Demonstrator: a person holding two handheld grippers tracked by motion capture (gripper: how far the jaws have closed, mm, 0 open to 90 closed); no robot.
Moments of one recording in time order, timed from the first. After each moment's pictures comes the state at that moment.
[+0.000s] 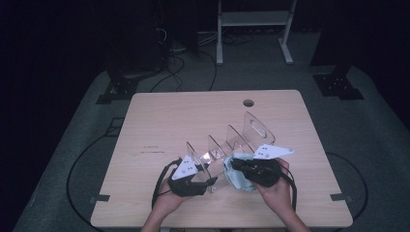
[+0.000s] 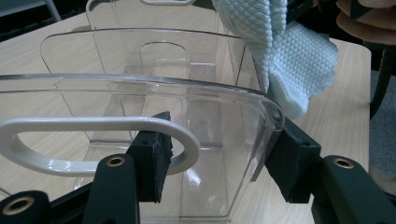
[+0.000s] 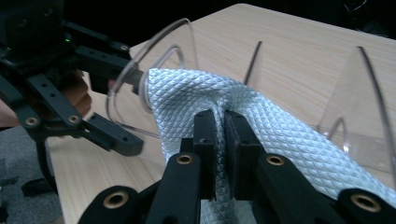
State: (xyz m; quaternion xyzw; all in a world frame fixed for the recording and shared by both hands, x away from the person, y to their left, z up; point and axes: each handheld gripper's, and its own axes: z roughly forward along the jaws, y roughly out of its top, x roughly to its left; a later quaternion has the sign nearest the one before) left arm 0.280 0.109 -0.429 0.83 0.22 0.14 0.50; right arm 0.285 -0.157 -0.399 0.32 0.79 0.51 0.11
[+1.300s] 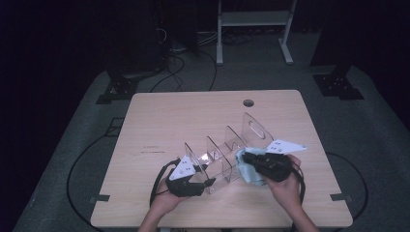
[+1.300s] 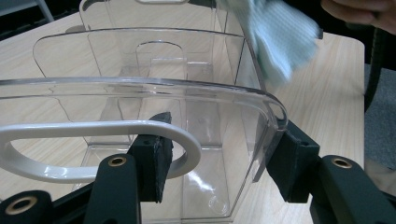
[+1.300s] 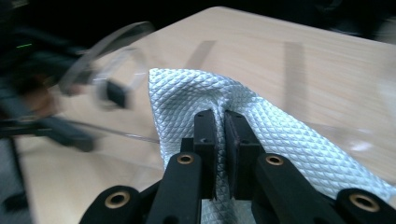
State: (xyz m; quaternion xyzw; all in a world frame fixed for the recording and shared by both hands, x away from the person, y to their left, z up) left arm 0.281 0.118 -0.428 0.83 0.21 0.13 0.50; right arm 0.297 -0.191 -0.400 0.36 0.77 0.51 0.14
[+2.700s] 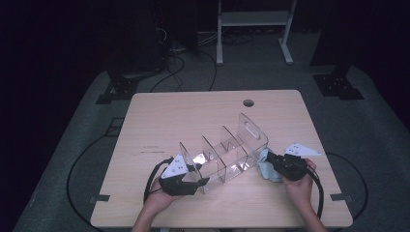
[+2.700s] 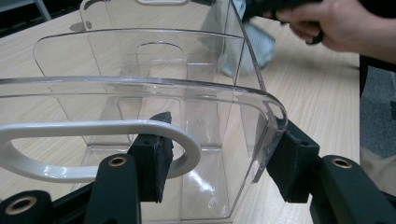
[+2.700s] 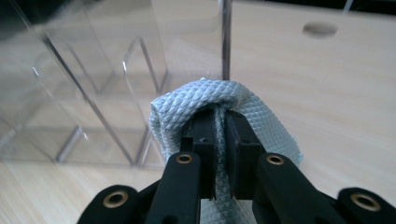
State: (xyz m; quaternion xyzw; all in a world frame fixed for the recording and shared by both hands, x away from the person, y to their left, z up) left arm 0.284 0.134 -0.427 0.83 0.20 0.12 0.50; right arm 0.321 -0.251 -0.464 0.43 0.75 0.47 0.19
